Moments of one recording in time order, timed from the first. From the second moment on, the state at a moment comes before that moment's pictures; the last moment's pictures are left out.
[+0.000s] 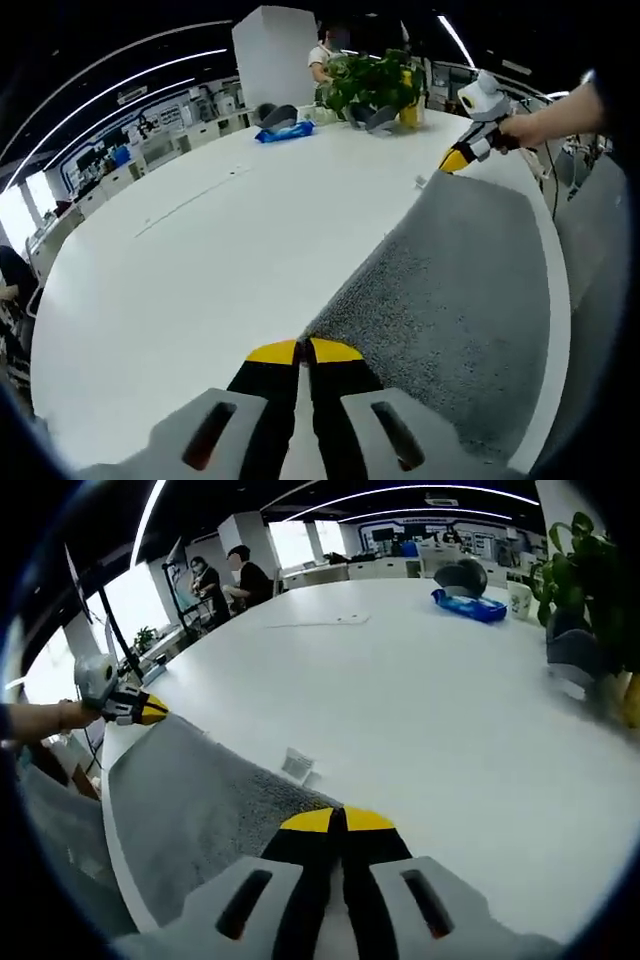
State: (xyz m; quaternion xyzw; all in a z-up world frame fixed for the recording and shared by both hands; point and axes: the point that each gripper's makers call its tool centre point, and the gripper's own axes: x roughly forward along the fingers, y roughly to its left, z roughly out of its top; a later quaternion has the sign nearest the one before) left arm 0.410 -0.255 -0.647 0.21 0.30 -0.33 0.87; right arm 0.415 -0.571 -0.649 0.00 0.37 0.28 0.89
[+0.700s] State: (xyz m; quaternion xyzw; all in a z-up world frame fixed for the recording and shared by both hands) left arm 0.341 -0.393 -0.582 0.19 0.25 -0.44 0.84; right arm 0.399 -0.510 -0.606 -0.10 0.29 0.35 0.88
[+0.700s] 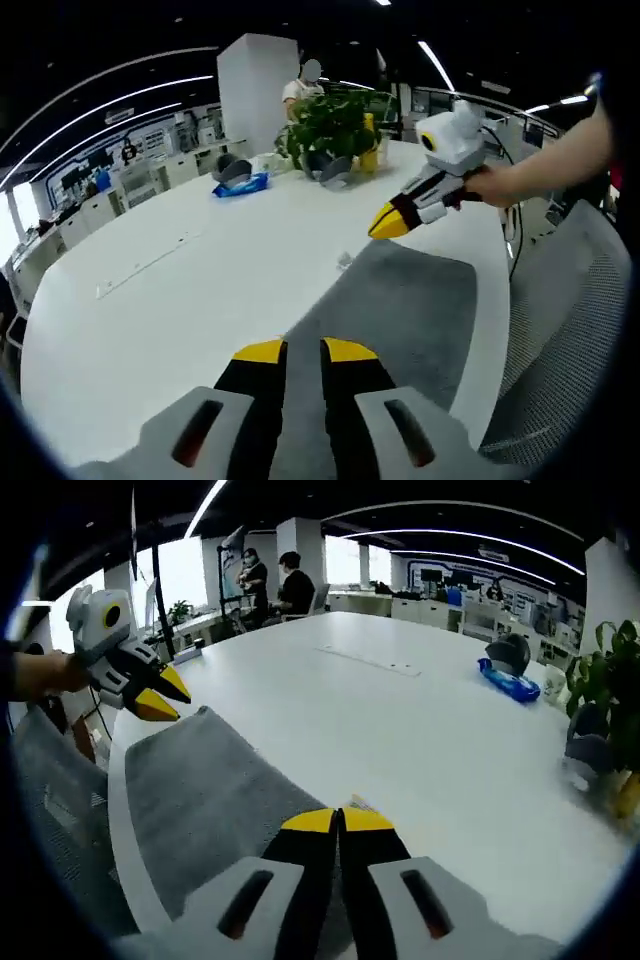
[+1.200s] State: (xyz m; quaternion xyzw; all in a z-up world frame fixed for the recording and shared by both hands) left arm 0.257 -0.457 -0.650 0.24 0.26 -0.55 0.76; right arm 0.333 -0.463 -0.667 -0.28 0.35 0.48 0.76
